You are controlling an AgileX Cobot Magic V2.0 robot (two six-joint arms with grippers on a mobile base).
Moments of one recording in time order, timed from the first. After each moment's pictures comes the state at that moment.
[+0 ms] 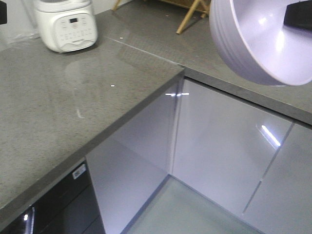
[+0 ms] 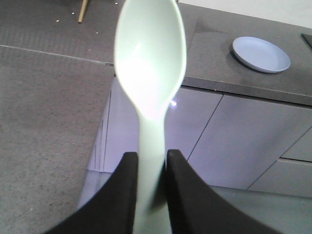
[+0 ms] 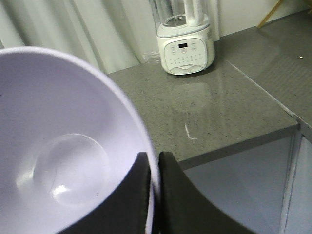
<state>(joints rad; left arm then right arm) -0.06 1.11 -1.57 -0.61 1.15 0.29 -0.21 1.07 -1.33 1.03 1.09 -0.72</state>
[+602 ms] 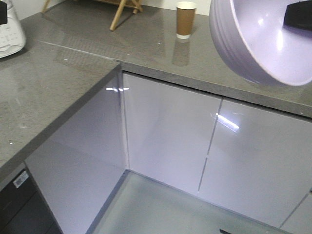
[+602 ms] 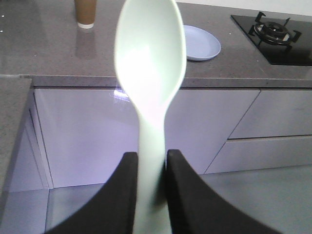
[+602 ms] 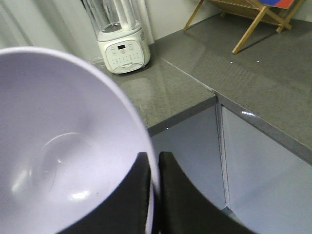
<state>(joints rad) -0.06 1.11 -1.57 -0.61 1.15 0.29 -0.21 1.07 -1.33 1.03 1.09 -0.72</state>
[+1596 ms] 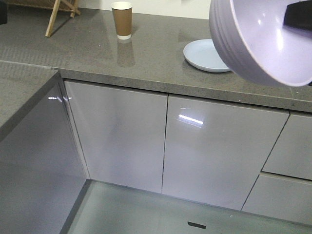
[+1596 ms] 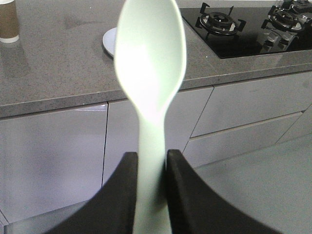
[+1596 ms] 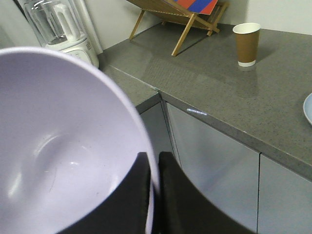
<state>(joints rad) -0.06 1.11 -1.57 -0.61 1.15 0.29 -0.21 1.07 -1.33 1.03 1.09 -0.72</state>
